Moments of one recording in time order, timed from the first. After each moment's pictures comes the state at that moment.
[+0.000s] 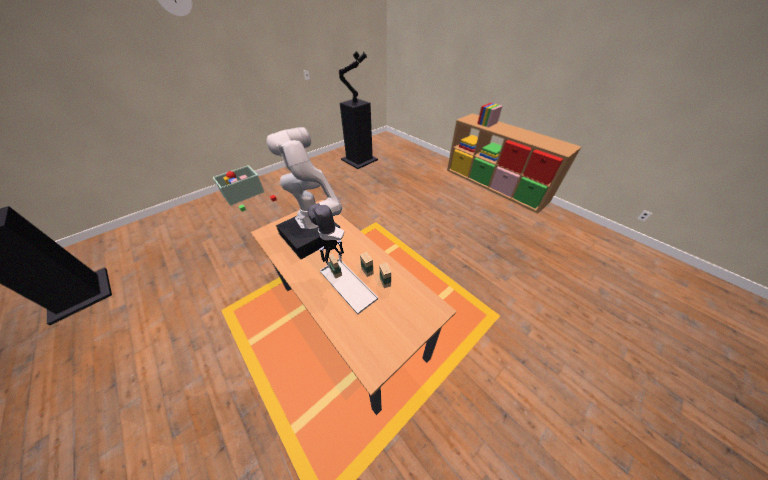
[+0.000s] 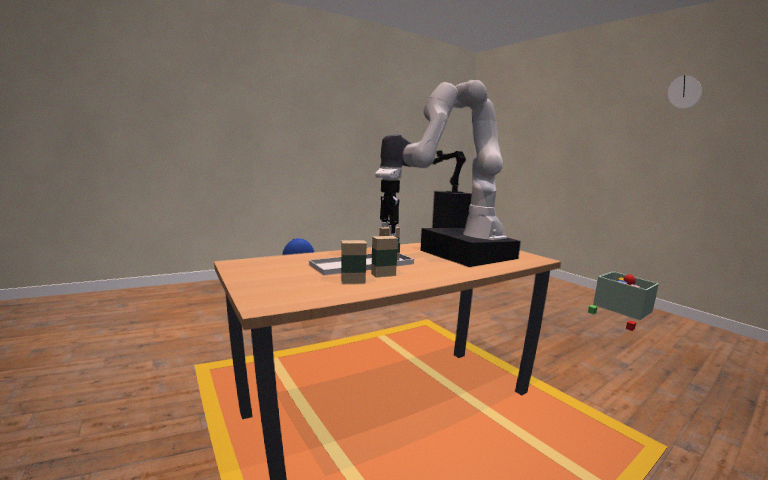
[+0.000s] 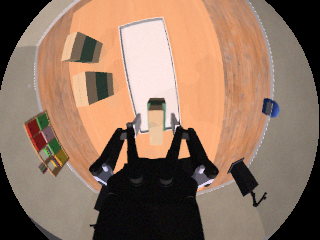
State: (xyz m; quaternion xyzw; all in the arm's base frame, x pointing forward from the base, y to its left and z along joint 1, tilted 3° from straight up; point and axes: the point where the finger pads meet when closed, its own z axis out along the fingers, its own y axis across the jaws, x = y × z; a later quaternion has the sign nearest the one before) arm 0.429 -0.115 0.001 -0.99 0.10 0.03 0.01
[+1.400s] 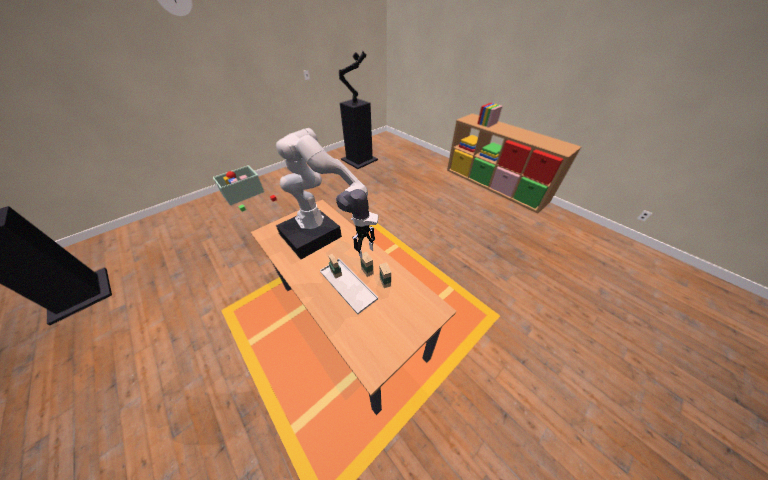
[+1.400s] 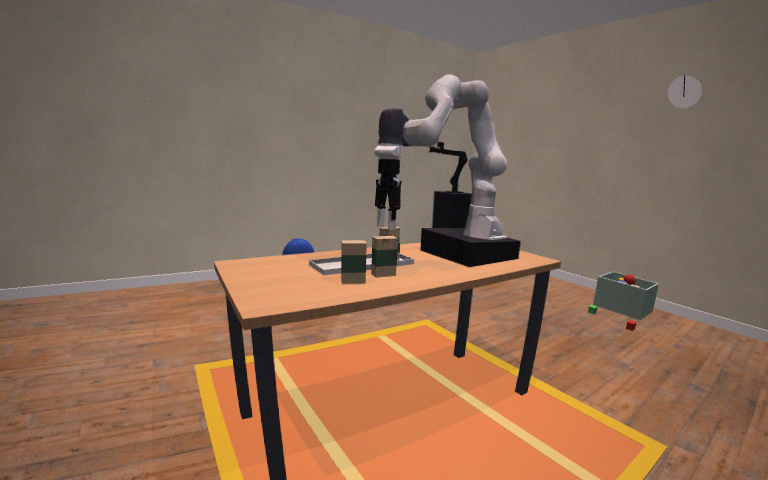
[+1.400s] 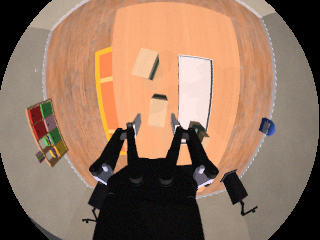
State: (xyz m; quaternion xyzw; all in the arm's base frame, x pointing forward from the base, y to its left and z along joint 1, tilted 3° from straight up) arm 0.554 0.037 0.076 -1.00 0.04 0.01 0.02
